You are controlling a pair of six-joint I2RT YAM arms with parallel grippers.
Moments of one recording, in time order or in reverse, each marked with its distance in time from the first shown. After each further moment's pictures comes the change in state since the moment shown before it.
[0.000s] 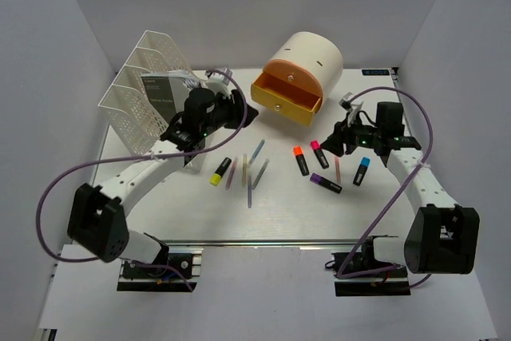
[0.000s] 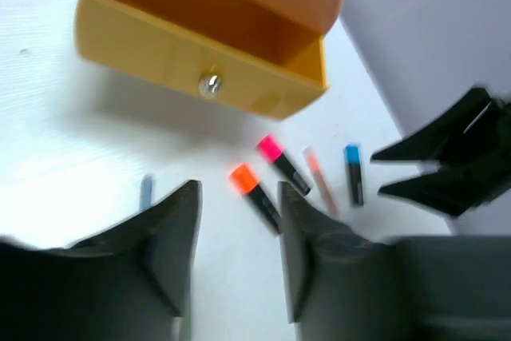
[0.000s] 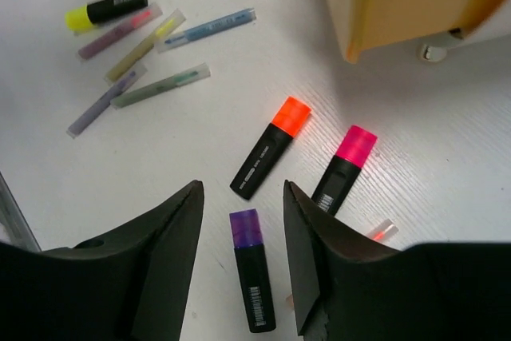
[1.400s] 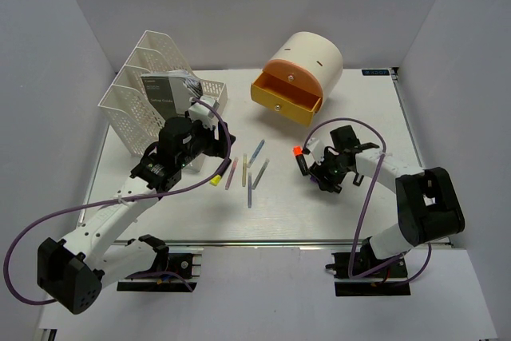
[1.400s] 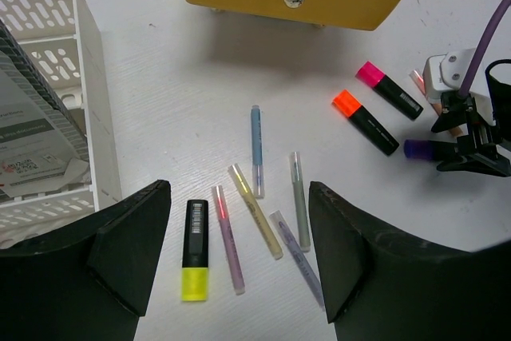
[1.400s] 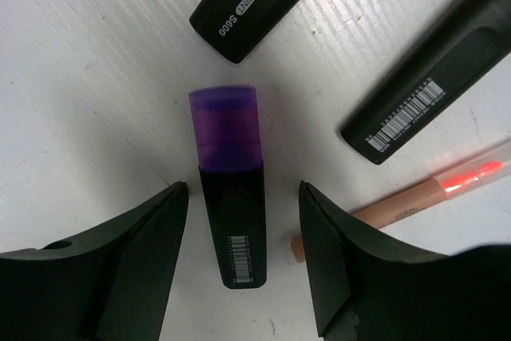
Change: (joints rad) left arm -0.005 -0.420 -0.272 -0.207 -0.132 0.385; right arm 0.303 0.219 -0.113 -0.173 0.587 -0.361
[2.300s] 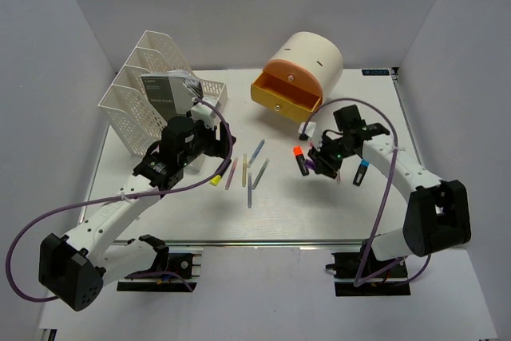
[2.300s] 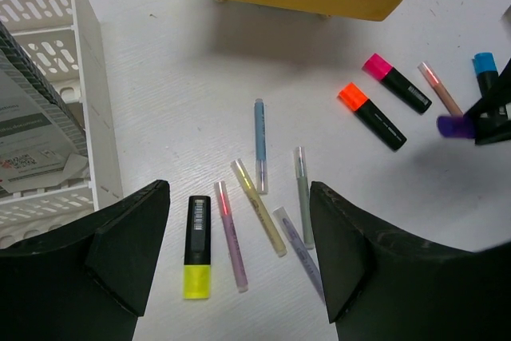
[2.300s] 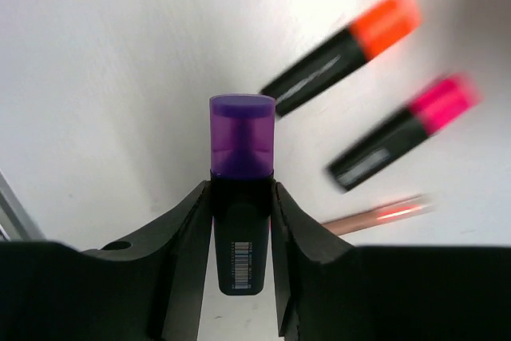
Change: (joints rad) left arm 0.000 0.023 0.000 -0.002 -0.004 0.006; right arm 0.006 -0.067 0.185 -0.273 -0.183 -0.138
